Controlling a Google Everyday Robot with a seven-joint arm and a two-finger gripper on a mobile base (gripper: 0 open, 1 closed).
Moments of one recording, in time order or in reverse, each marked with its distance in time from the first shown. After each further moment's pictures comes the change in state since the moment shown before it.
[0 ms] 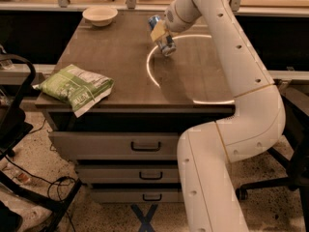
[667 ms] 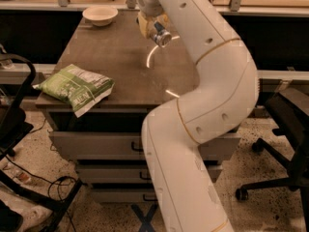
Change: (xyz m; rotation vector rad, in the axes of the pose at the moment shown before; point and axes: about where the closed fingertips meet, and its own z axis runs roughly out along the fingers) arm -0.009 0.052 -0.033 0.302 0.358 -0.146
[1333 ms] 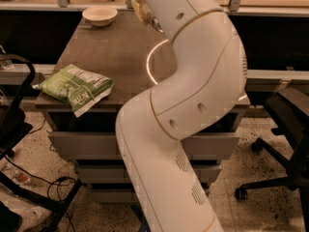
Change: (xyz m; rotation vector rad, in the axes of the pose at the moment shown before) arm -0.006 0.007 -0.064 0.158 0.077 -0.015
